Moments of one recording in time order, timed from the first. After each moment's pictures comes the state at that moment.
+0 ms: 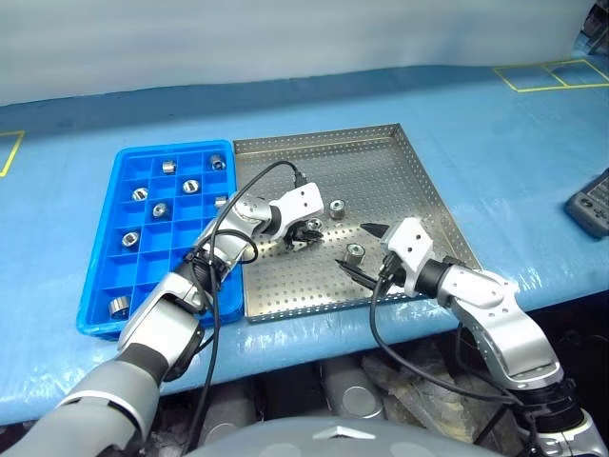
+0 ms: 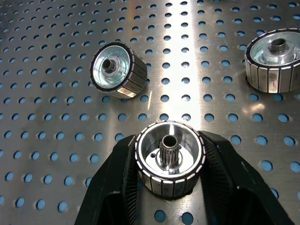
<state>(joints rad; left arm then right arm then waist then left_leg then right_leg) -0.79 0.25 -0.44 0.52 0.11 0.32 -0.92 -0.04 -0.57 0.11 -0.44 0.22 0.45 0.64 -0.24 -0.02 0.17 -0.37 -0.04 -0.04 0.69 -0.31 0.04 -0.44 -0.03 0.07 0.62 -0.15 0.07</state>
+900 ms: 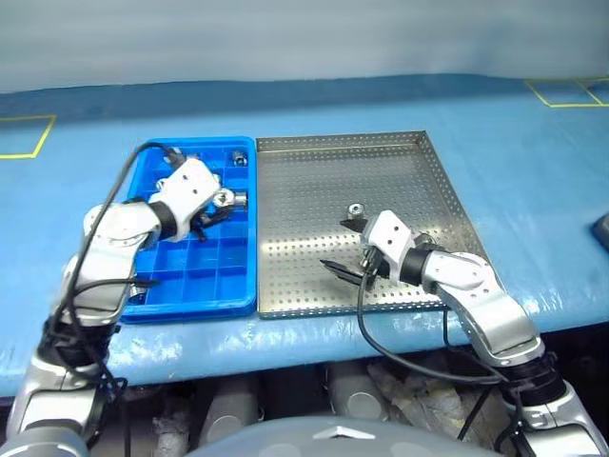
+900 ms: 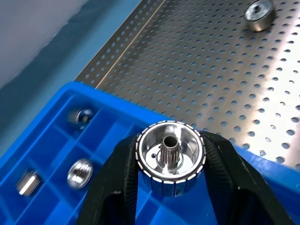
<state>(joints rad) -0.30 0.66 0.04 -0.44 0.00 0.77 -0.75 -0.18 -0.56 0.20 -0.37 0.20 0.44 0.74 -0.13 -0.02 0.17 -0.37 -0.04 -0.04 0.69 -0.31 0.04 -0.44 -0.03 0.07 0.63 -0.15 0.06</state>
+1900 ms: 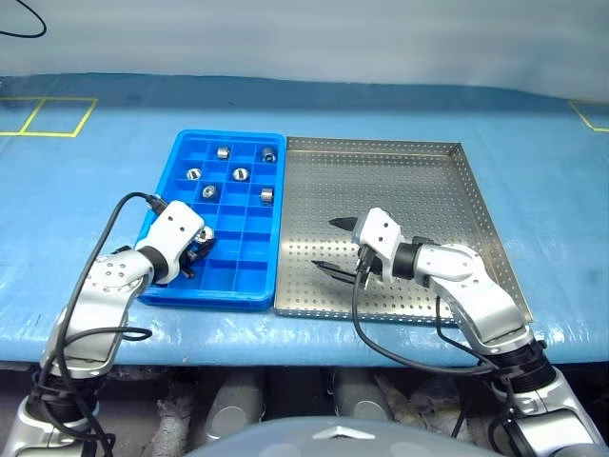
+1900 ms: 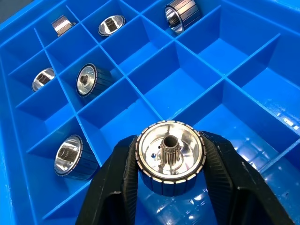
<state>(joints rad) -0.09 0.64 0.02 -0.50 -0.05 0.85 -0.58 -0.23 -0.55 0.23 -0.32 0.19 0.42 0.79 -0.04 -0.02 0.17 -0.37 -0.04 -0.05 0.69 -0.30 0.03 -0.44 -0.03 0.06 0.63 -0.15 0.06</state>
